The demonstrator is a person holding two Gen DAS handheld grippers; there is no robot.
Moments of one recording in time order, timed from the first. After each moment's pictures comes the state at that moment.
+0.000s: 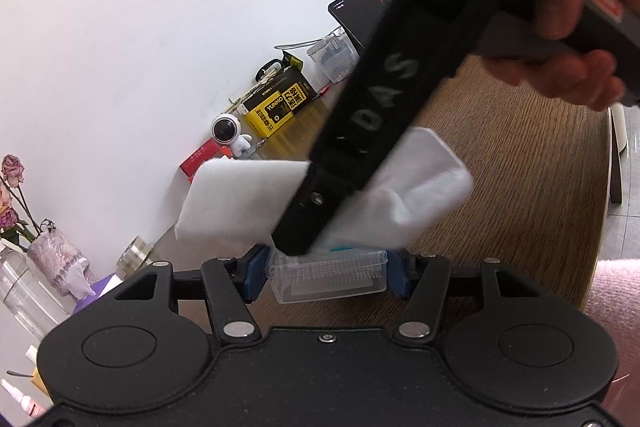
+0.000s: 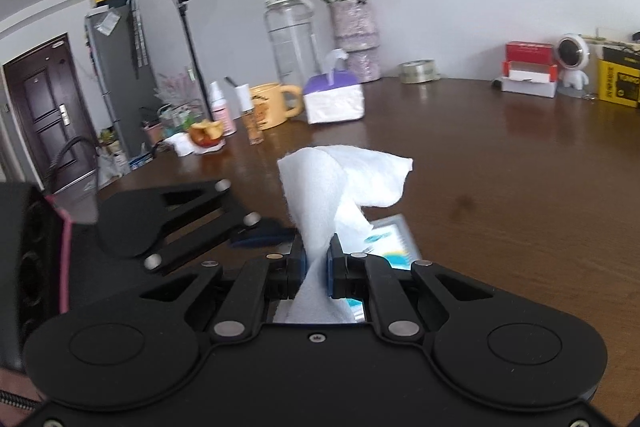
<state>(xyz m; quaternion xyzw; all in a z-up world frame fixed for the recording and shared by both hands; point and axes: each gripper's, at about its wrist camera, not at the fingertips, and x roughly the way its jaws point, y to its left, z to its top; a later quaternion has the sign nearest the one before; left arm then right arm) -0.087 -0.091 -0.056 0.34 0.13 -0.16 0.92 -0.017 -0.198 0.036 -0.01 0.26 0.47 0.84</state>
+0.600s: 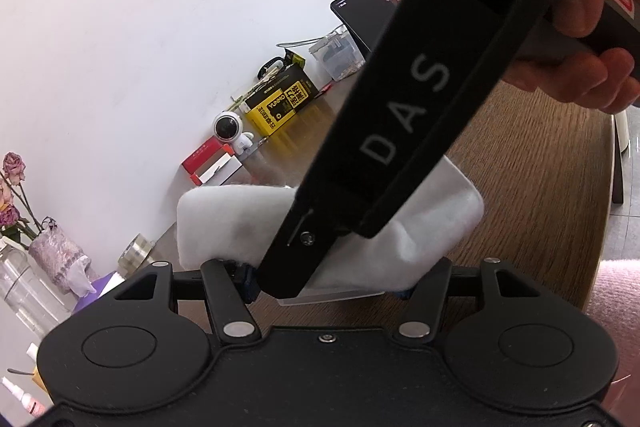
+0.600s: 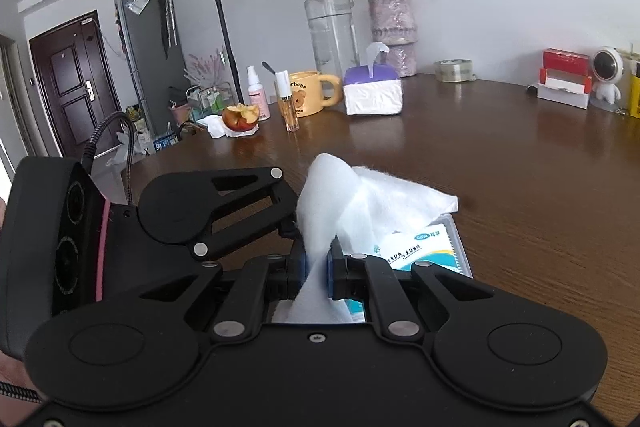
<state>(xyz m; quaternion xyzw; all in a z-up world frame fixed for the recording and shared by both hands) -0.091 -0.098 -0.057 0.34 0.13 -0.15 0.92 -0.029 -0.187 0.041 -0.04 0.26 0.50 0.82</state>
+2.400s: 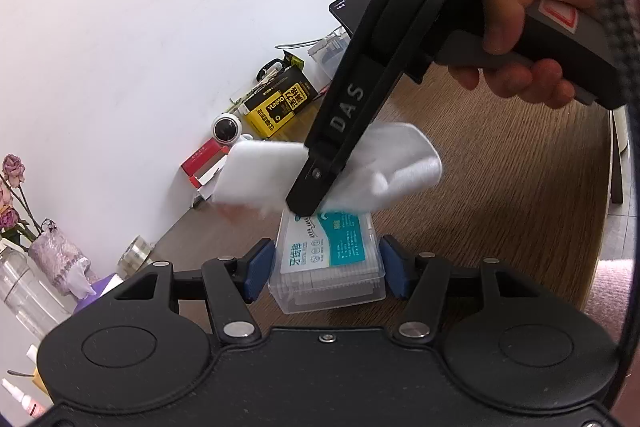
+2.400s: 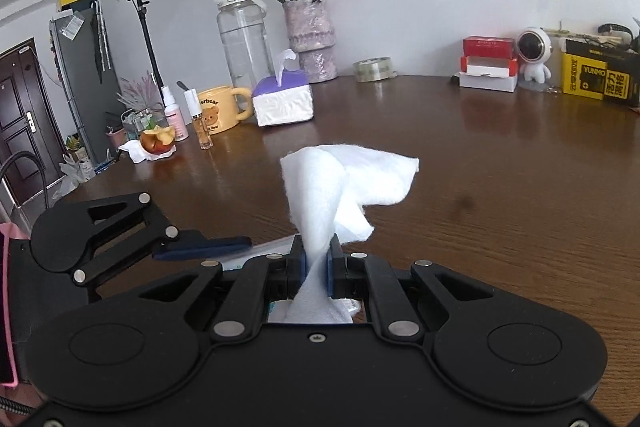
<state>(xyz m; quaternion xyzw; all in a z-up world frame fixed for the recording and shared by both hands) -0.085 -0.088 -0.059 0.34 0.13 -0.16 0.92 0.013 -0.205 0.030 -0.01 0.27 0.41 0.87</state>
